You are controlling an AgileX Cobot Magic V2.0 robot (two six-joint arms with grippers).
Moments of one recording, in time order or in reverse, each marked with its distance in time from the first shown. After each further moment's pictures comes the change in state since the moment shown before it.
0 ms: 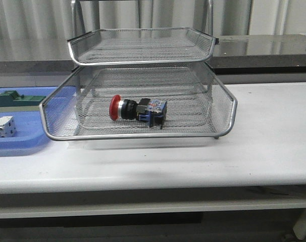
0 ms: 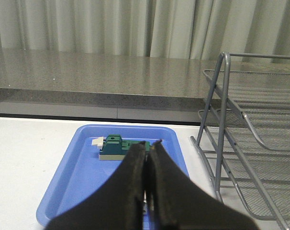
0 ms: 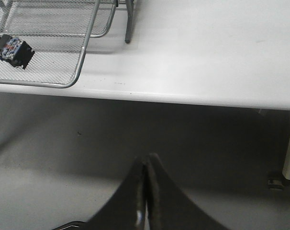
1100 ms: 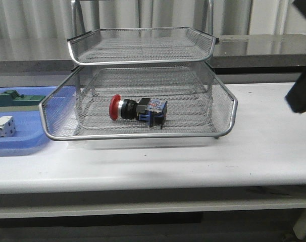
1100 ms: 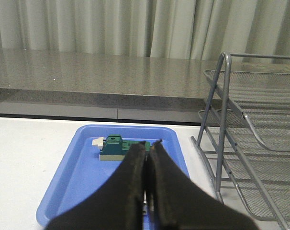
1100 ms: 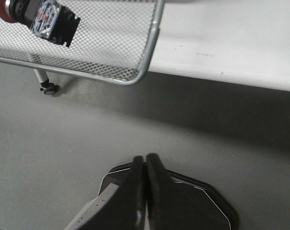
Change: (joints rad) left arm 0.000 0.000 0.000 0.000 -0.002 0.000; right arm 0.104 0.599 0.000 0.388 -0.286 -0.234
